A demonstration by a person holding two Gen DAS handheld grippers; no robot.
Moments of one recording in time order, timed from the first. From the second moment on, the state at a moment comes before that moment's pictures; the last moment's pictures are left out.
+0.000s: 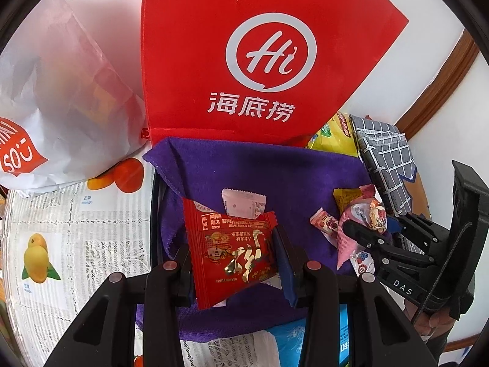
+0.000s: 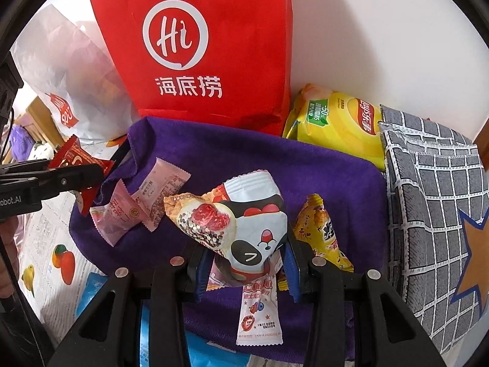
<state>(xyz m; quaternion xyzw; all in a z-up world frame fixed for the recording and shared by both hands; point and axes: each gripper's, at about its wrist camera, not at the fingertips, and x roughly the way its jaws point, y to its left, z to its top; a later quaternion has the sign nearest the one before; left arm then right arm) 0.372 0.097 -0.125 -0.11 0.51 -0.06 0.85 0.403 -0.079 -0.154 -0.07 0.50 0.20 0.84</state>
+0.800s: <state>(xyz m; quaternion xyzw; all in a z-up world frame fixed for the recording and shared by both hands) 0.381 0.071 -0.146 -0.10 0.54 -0.08 0.83 0.395 -0.093 -0.124 -0.06 0.47 0.19 0.86</state>
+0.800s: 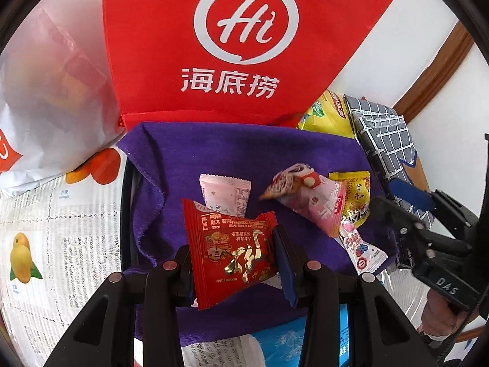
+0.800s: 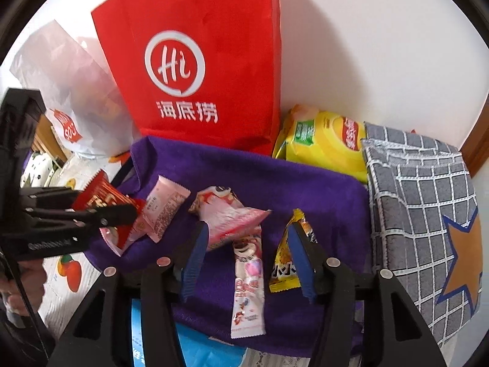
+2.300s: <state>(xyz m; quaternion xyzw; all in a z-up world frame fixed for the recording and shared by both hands) 0.288 0.061 -0.030 -0.08 0.43 -0.10 0.90 0.245 -0.157 -0.061 -0.06 0.41 0.07 0.91</state>
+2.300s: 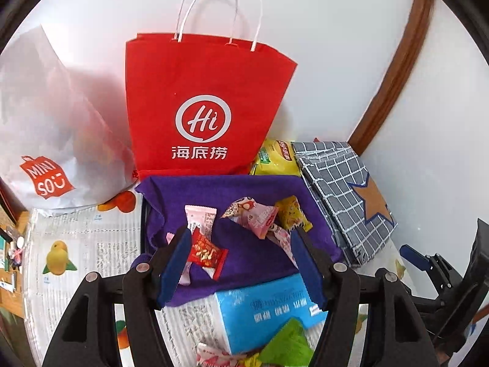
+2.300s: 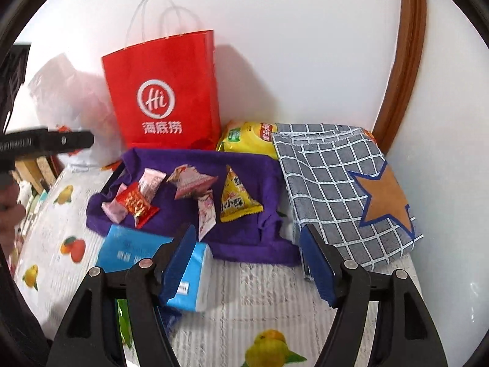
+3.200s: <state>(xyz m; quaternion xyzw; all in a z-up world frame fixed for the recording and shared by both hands) 0.169 0.101 -0.054 -0.07 0.45 -0.05 0.89 0.180 -0.140 -0.096 0.02 0.45 0.15 0.88</state>
